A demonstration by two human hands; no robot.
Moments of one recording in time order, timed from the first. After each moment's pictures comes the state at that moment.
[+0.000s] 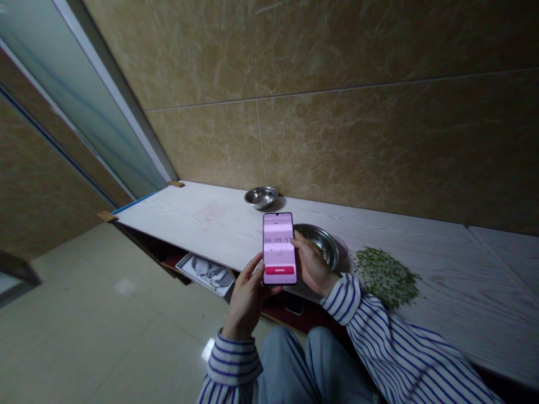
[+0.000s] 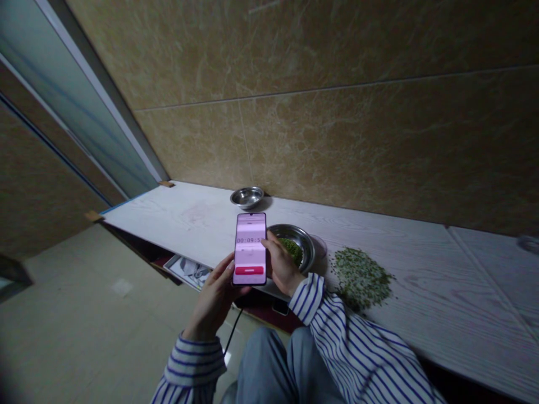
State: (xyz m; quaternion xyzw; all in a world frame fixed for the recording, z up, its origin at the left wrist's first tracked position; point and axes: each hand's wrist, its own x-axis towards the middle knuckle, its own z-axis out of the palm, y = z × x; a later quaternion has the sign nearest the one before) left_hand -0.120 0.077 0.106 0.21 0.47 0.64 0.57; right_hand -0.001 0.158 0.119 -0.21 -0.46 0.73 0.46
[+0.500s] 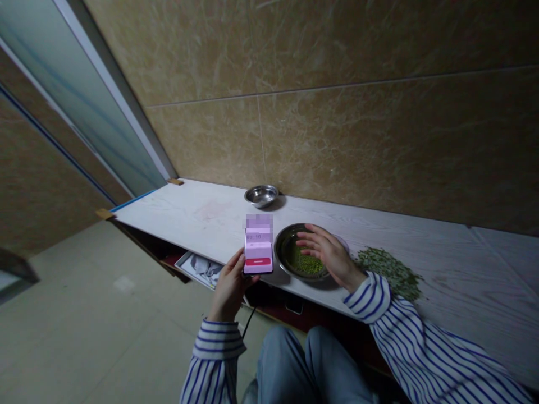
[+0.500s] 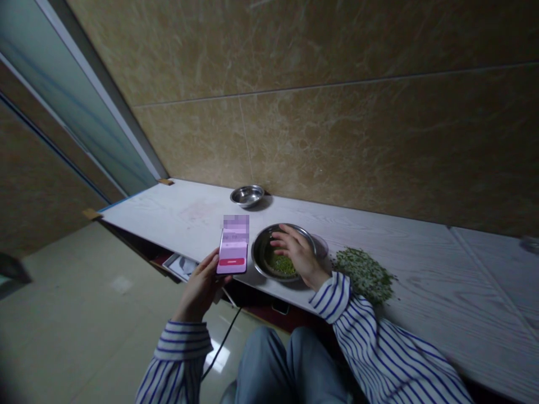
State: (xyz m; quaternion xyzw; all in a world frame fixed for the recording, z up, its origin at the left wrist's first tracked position) left_hand -0.166 0.096 0.088 0.20 0.53 0.65 0.51; right_hand 0.041 0.176 0.126 -0.37 -0.49 0.64 0.46
